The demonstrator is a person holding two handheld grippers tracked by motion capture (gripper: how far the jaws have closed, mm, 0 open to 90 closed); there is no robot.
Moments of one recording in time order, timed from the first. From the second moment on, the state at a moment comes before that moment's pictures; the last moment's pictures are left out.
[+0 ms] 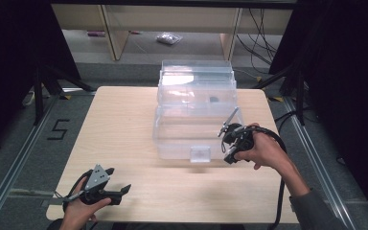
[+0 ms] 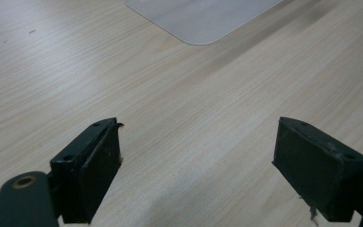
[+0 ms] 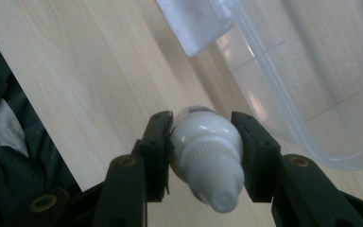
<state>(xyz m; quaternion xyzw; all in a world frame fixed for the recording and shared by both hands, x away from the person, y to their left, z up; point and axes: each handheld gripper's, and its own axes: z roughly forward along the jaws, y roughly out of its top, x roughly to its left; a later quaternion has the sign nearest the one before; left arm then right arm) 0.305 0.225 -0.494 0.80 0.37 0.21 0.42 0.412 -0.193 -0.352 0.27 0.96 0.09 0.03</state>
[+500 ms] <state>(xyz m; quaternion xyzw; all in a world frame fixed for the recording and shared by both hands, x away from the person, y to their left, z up) 0.305 0.225 -0.494 0.80 0.37 0.21 0.42 0.436 -0.192 -0.319 0.26 0.96 0.10 0.03</state>
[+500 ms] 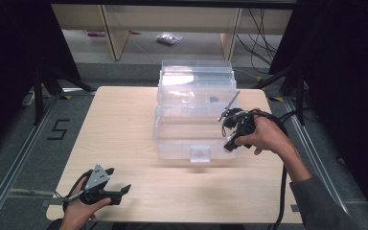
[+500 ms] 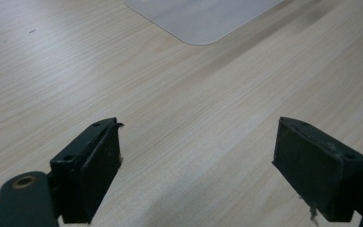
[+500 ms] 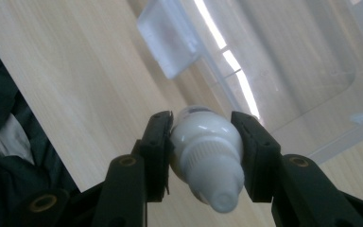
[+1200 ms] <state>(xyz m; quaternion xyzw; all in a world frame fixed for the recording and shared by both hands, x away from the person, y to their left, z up) 0.305 0.225 -0.494 0.80 0.37 0.21 0.42 0.496 -0.193 -0.342 0.32 0.95 0.07 0.04</state>
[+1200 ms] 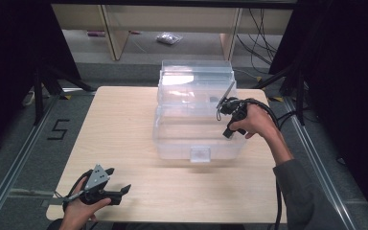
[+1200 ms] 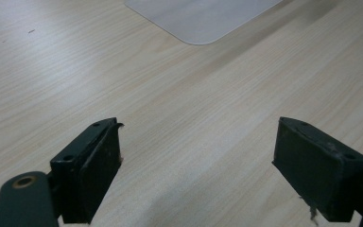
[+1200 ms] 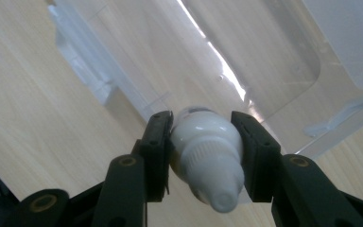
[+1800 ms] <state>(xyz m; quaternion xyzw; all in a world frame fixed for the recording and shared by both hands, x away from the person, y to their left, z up) 0.305 0.226 -0.494 0.81 0.36 0.21 0.42 0.517 -0.196 -0.372 0.34 0.94 0.06 0.03</state>
